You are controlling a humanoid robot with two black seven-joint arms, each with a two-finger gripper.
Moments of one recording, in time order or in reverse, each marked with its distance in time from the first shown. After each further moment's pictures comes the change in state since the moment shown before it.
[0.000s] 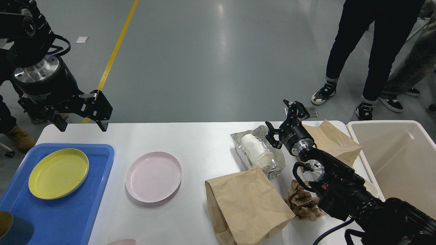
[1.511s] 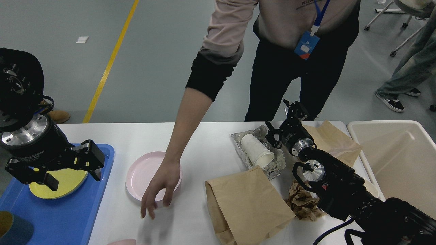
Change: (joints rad) left arm -0.023 0.045 0.087 -0.338 -0.216 0.216 0.134; right arm 0.000 0.000 0.000 0.000 0.000 0.000 0.000
